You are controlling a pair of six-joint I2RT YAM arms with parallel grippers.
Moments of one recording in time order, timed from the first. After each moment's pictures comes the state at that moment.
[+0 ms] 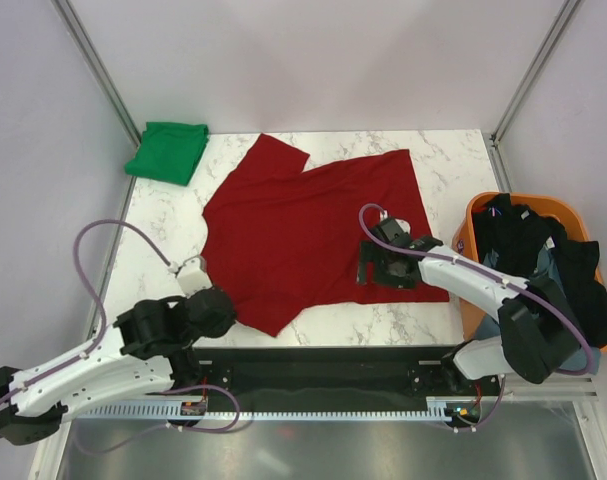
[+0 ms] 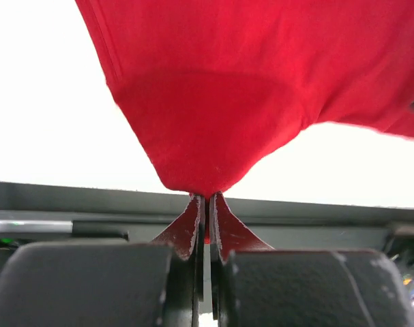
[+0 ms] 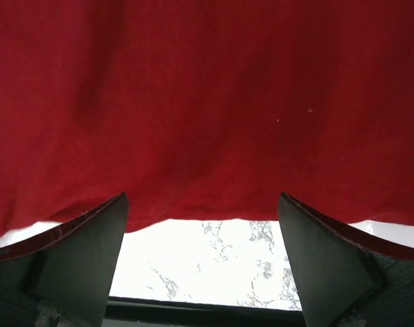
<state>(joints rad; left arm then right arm) -1.09 0.60 0.68 -1.10 -0.50 -1.29 0.59 1.40 0.81 -0.58 0.12 0.68</state>
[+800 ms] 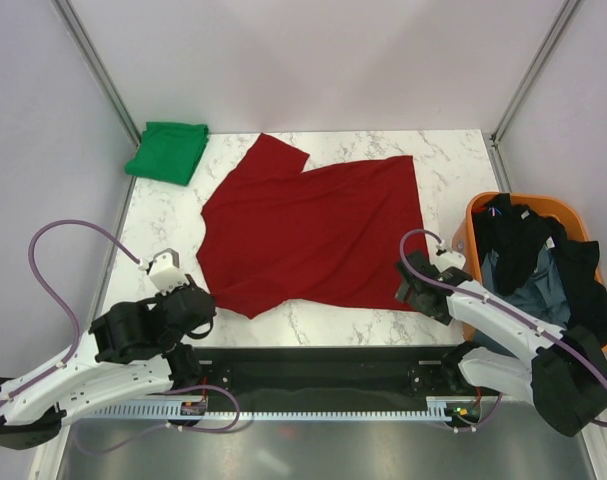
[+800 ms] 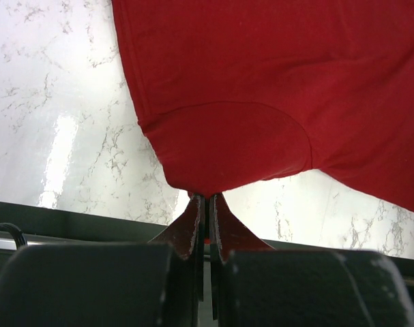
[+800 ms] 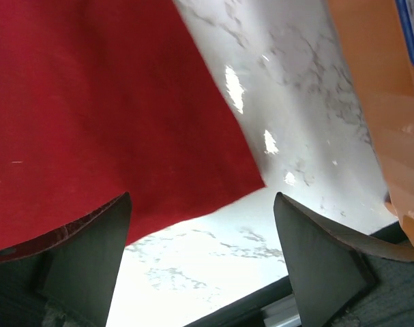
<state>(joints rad) -1.08 0.52 0.80 -1.26 -0.72 -1.28 0.54 1.10 0.56 -0.76 0.47 1.04</state>
